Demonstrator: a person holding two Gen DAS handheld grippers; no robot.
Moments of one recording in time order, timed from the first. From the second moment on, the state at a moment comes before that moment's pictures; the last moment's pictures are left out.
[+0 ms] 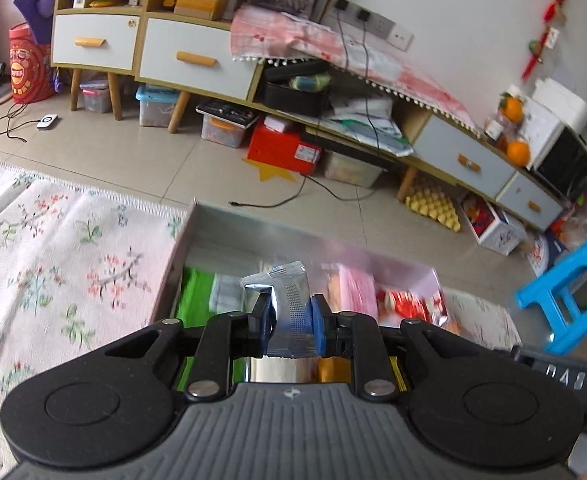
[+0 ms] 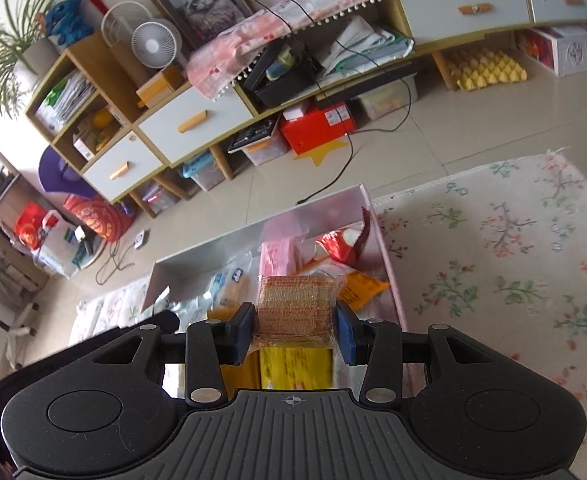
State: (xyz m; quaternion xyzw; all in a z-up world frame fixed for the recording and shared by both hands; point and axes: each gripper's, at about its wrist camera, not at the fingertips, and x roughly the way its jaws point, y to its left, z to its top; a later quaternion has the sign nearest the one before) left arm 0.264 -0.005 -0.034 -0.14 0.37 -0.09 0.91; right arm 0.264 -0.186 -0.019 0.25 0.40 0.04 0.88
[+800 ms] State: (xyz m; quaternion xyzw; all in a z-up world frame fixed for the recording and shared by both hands) left arm 0.289 0.021 -0.034 -0.19 0.36 -0.07 0.91; right arm 0.310 -0.171 -0.034 0.33 0.36 0.06 0.87
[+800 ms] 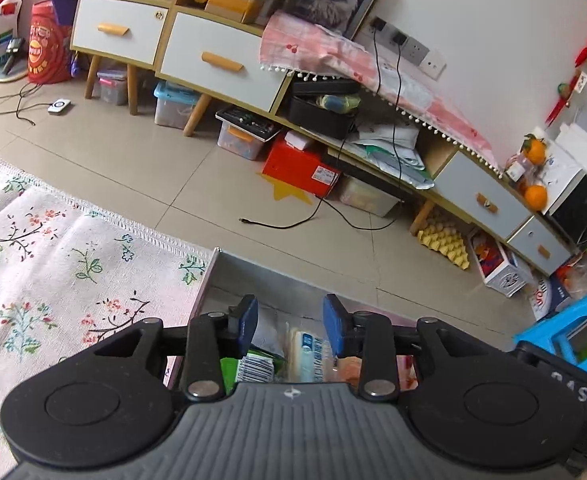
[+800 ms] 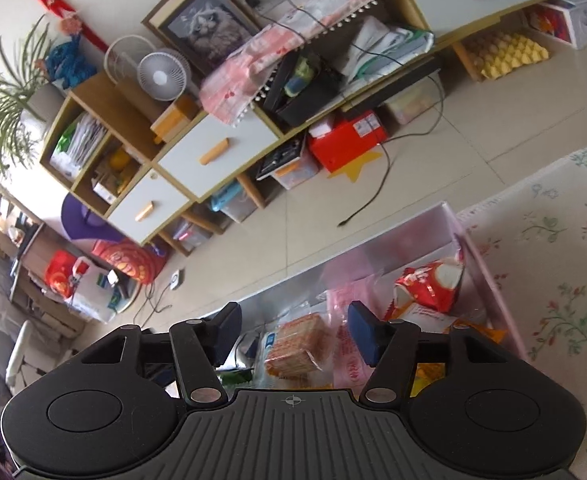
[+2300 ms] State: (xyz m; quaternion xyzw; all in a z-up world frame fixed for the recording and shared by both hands) left arm 0.027 0.020 0.020 0.00 0.27 0.00 0.96; right arm -0.013 -0.113 0.050 0.07 0.32 0.03 0.94
